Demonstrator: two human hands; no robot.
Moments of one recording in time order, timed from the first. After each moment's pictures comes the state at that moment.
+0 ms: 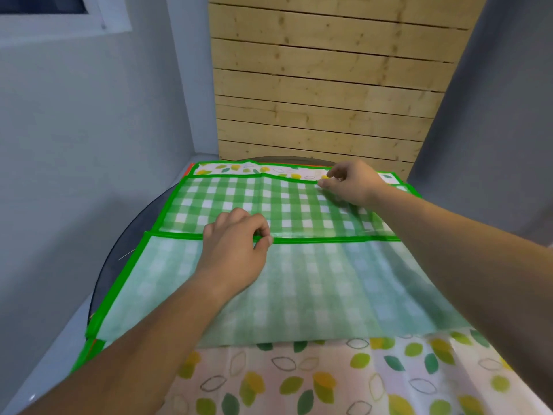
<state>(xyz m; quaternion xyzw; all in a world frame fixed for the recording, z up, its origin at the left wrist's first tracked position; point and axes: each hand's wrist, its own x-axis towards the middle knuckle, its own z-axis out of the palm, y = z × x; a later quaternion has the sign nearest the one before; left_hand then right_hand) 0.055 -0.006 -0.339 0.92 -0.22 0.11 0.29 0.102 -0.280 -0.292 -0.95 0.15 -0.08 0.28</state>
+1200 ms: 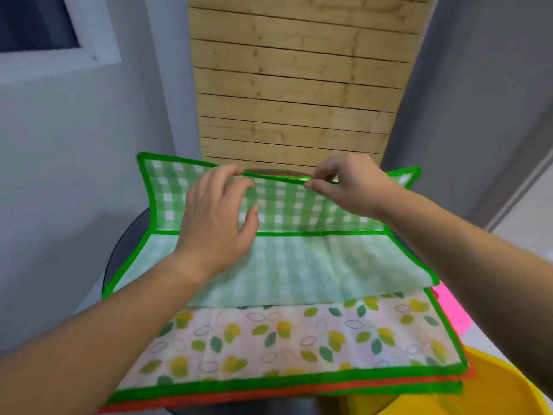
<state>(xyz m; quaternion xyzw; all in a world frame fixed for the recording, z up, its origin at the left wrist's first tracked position) -0.006 0.005 -0.252 0.85 -0.34 0.31 0.25 -0.048 -0.238 -0.187 -0.98 -0.03 -0.18 0.12</state>
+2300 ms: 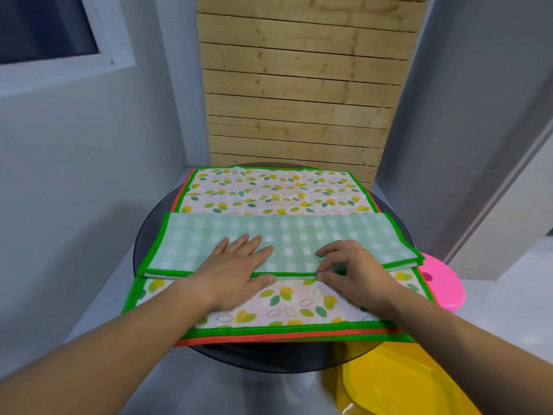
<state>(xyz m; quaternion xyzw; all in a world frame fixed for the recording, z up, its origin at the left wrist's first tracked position) -0.063 0.037 -0.304 0.91 -0.40 -0.11 0.02 -0.166 -0.218 -0.309 -0.96 -0.01 -0.08 0.27</state>
